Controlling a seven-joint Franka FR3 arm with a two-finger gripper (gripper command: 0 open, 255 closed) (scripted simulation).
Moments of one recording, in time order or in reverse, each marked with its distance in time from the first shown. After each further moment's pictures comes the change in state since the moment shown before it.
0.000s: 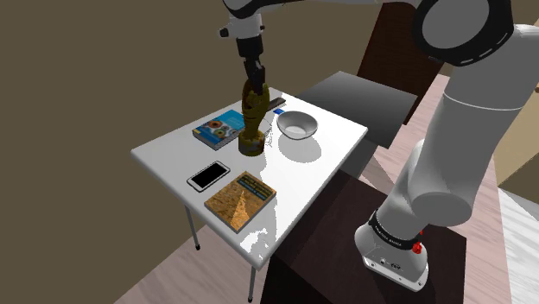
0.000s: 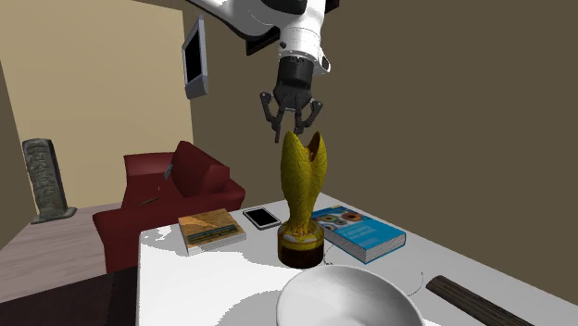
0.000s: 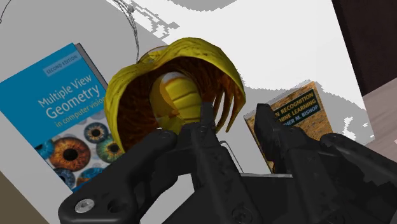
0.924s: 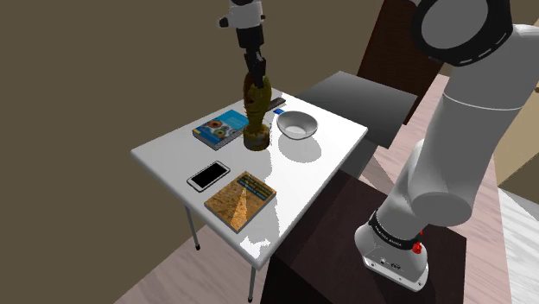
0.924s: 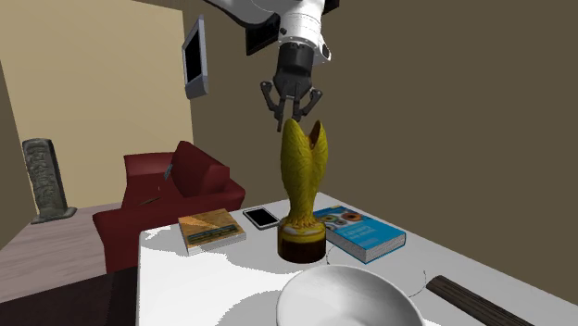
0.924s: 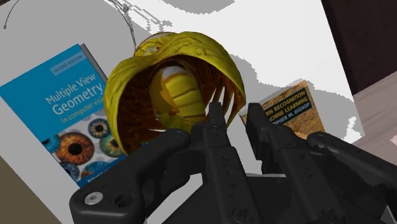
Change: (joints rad) arm -0.001 0.003 -0.001 0.068 0.000 -0.067 -0.005
